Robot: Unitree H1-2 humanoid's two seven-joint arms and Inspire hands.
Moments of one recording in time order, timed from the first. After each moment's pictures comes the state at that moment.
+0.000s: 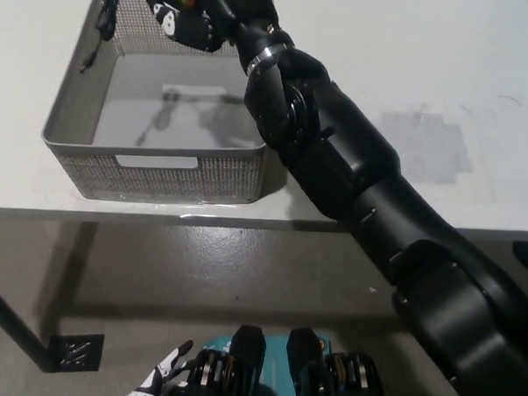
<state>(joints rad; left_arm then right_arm) 0.29 0.20 -0.16 -0.12 0.34 -0.43 -0.03 -1.27 0.08 0.43 0.96 -0.62 -0.06 -0.26</state>
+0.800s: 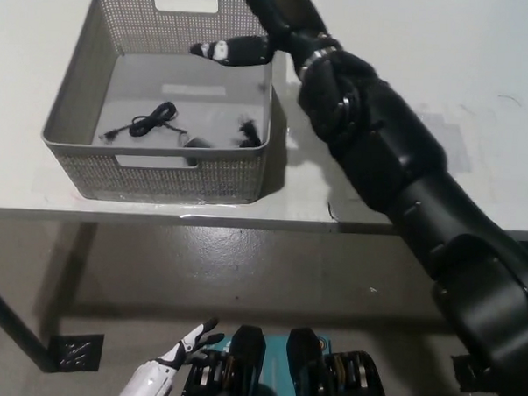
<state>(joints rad) 0.18 0.24 -0.21 -0.12 0.40 -0.43 -0.03 -1.22 -0.04 0.40 0.94 -0.58 -0.05 -0.08</state>
